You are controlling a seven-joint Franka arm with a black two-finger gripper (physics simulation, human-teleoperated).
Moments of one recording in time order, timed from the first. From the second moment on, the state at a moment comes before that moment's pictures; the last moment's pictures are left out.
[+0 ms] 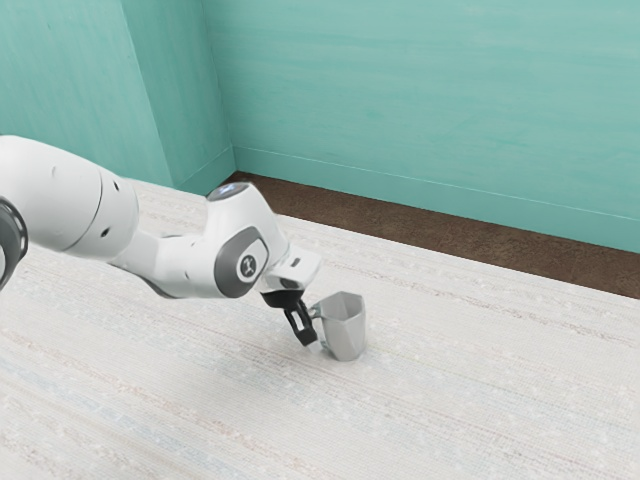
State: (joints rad) arm 0.03 0.39 -0.22 -2.06 -0.30 2.59 0.86
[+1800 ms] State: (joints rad) arm 0.13 -0.14 -0.11 -2.55 -0.65 2.98 0.93
